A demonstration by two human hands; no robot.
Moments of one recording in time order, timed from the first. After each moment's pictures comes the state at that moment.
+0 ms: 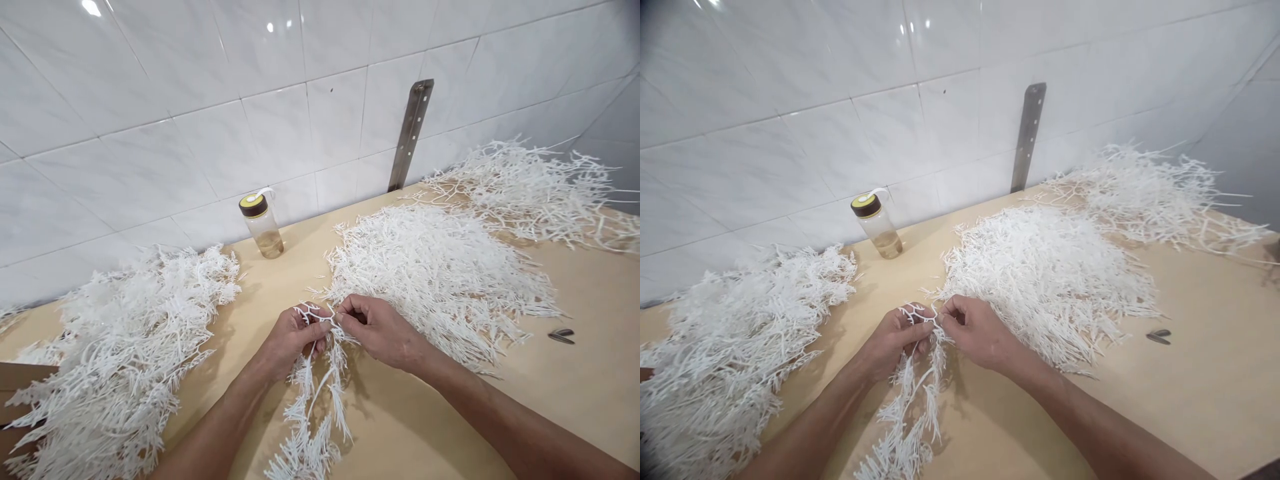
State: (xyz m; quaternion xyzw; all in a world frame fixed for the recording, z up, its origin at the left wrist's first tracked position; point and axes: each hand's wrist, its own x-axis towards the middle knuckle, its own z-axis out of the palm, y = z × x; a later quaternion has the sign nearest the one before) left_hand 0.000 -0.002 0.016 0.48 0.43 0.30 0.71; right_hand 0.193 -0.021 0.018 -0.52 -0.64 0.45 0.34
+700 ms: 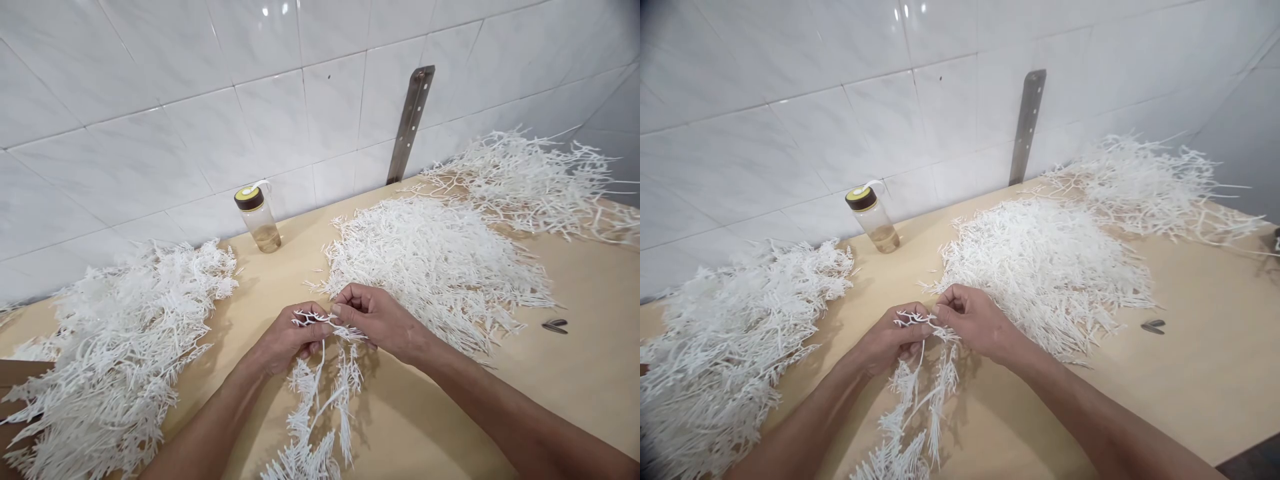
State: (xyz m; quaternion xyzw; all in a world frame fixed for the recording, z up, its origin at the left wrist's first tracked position) left_hand 0.000 -0.004 0.017 0.48 0.44 0.25 0.72; right_hand 0.196 -0.021 0.017 -0.49 -0.58 0.53 0.38
